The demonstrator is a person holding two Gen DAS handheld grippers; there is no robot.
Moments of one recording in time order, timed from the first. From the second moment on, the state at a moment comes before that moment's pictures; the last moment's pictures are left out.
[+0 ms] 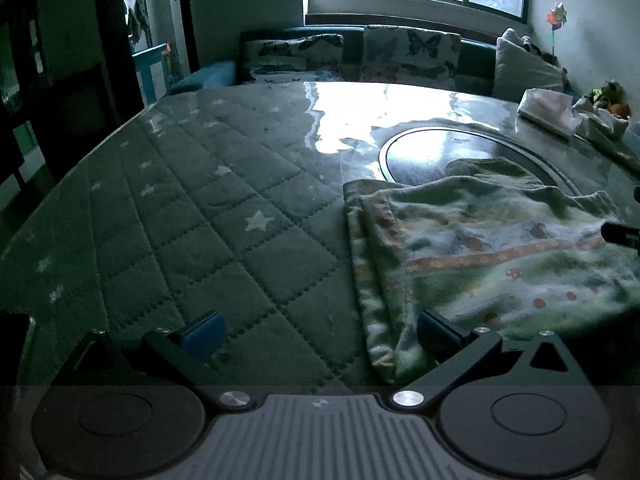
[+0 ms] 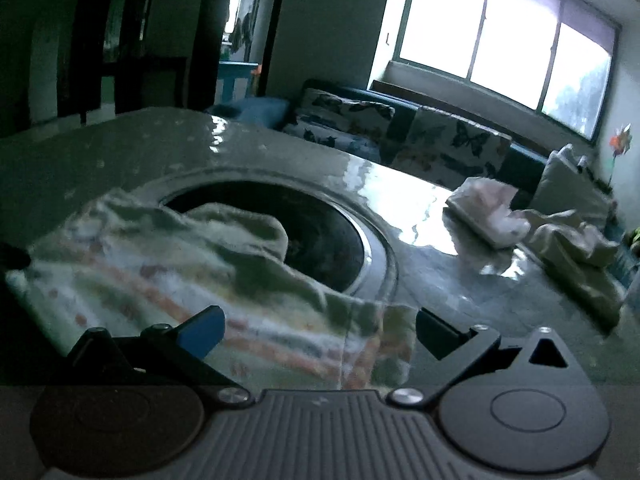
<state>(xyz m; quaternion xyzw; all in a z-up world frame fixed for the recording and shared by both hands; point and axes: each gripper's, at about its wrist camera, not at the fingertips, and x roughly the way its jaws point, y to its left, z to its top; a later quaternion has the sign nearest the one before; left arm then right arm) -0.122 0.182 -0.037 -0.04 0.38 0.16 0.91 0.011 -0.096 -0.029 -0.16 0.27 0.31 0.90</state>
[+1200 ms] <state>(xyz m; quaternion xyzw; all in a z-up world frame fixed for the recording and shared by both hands) 0.012 0.160 -0.043 0.01 0.37 0.12 0.92 0.071 -0.052 -0.049 -0.12 0.34 0.33 0.87</state>
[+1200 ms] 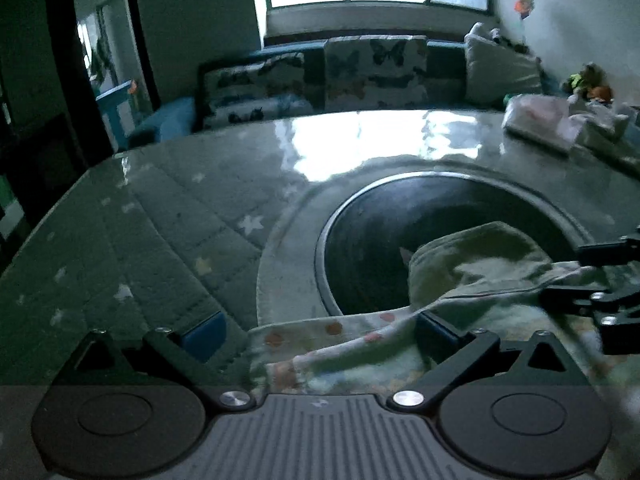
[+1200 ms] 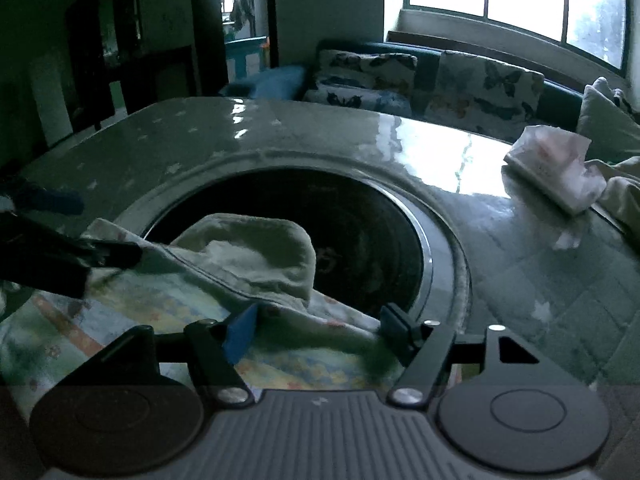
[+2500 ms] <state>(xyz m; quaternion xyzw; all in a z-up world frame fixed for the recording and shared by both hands) -0.084 0.177 -0.022 -0.06 0.37 0.16 0.92 -0.052 -0.086 -0.010 -0.20 0.29 0.41 0.84</state>
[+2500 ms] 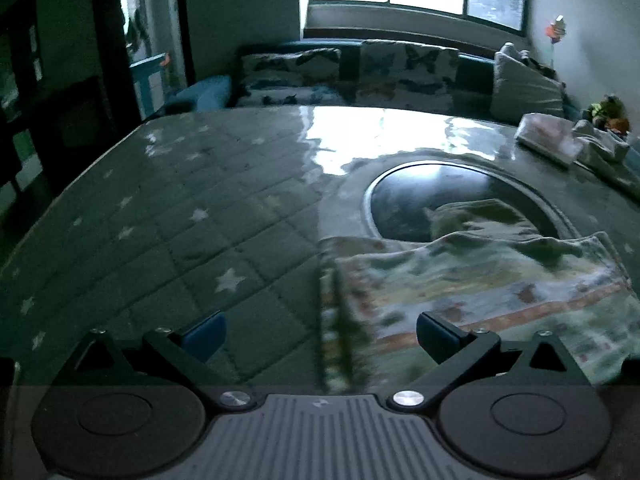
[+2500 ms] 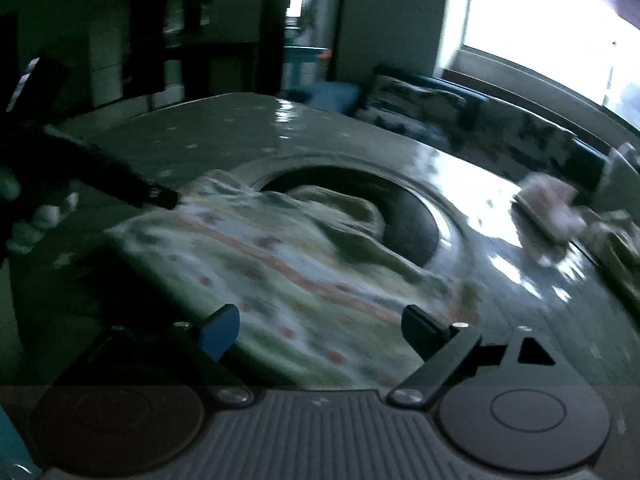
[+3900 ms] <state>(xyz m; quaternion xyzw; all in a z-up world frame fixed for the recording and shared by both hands) -0.066 0.234 -0.023 -0.42 0.42 0.08 0.80 -0.081 0.017 0.022 -0.14 0.27 0.55 0.78</state>
